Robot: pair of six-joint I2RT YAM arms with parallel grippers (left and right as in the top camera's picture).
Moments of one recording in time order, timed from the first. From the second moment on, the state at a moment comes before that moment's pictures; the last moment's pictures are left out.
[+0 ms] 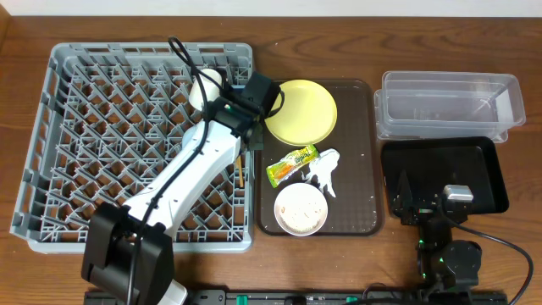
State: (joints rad) left arm -0.49 1.70 1.33 -0.94 -0.32 -0.54; right arm 0.06 0.01 0.01 -0.06 0.09 0.10
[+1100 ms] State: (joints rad) left arm -0.23 1.30 1.32 -0.96 -0.36 -0.49; right arm 0.06 0.01 0.01 -0.06 0.09 0.10
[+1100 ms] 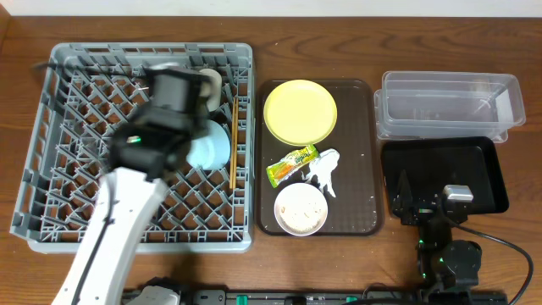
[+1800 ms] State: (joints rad) left arm -0.01 1.28 1.32 -1.03 -0.38 -0.49; right arm 0.06 0.03 0.10 -0.16 -0.32 0.17
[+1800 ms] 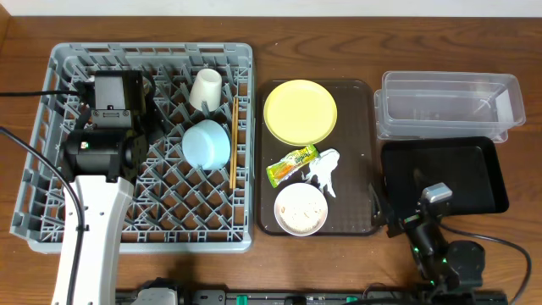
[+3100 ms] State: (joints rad) left arm -0.01 1.28 1.32 -1.03 -0.38 -0.48; right arm 0.21 1.31 1.39 -1.21 -0.54 0.34
